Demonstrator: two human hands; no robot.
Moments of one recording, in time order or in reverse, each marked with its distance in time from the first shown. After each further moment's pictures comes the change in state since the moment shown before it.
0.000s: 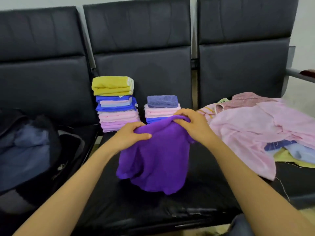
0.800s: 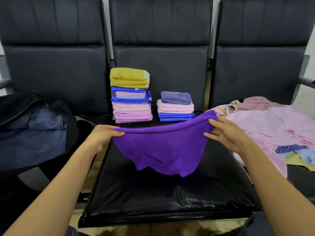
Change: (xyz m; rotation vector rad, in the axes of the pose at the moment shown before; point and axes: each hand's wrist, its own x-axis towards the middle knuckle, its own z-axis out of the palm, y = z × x) left_hand -0.049 -0.076 -0.075 -0.423 0.336 -0.390; right_hand -0.029 0.010 -0.012 0.758 0.010 0.597
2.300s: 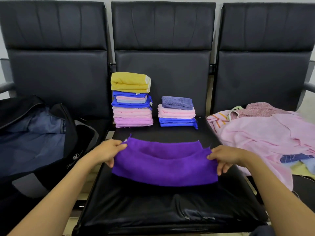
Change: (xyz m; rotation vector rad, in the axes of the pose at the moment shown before) left_hand 0.015 -0.027 0.004 0.691 -0.202 0.085; right_hand 0.015 0.020 -0.022 -0.973 -0.297 0.481
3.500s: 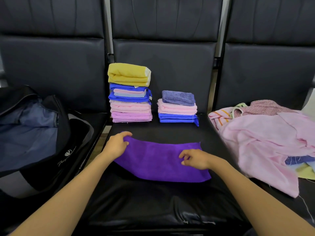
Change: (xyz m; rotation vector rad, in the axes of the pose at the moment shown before) left_hand 0.051 -0.004 0.042 0.060 0.242 0.005; right_hand 0.068 -0.023 0.054 -0.421 0.048 -0.274
